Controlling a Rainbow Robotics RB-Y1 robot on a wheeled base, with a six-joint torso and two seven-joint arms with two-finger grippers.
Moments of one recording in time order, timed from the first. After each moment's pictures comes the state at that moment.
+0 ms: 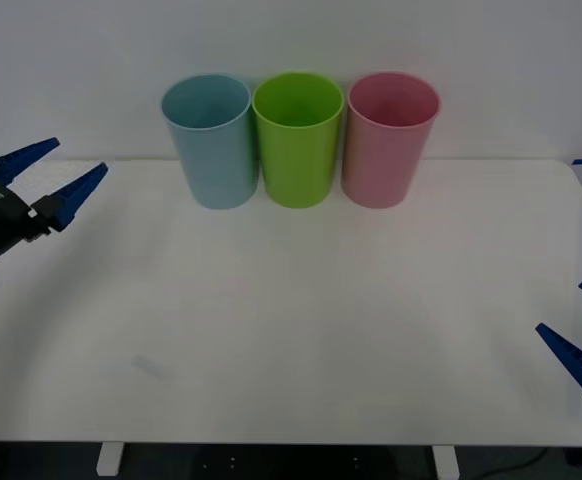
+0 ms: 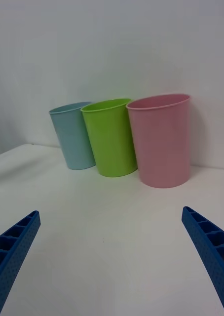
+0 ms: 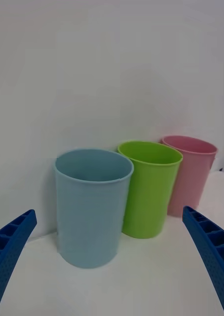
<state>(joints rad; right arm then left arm) 0.35 -0.40 -0.52 -1.66 0.96 -1.22 0.00 -0.09 0.60 0.33 -1.55 -1.07 -0.89 0.22</state>
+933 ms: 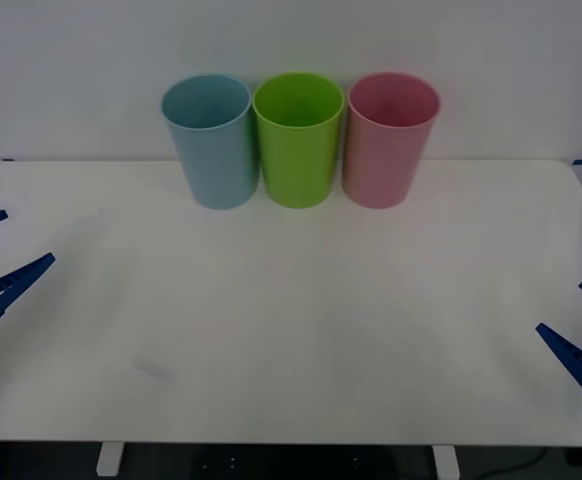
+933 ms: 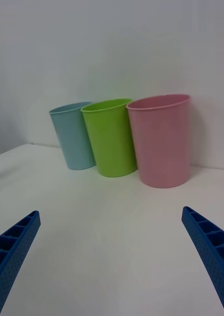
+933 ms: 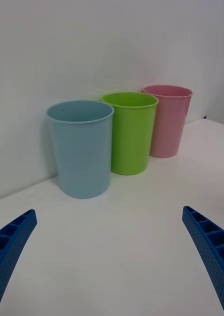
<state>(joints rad) 0.35 -0.40 -0.52 -1.66 0.96 -1.22 0.00 0.17 0.60 0.55 -1.69 -1.12 -1.13 0.21</state>
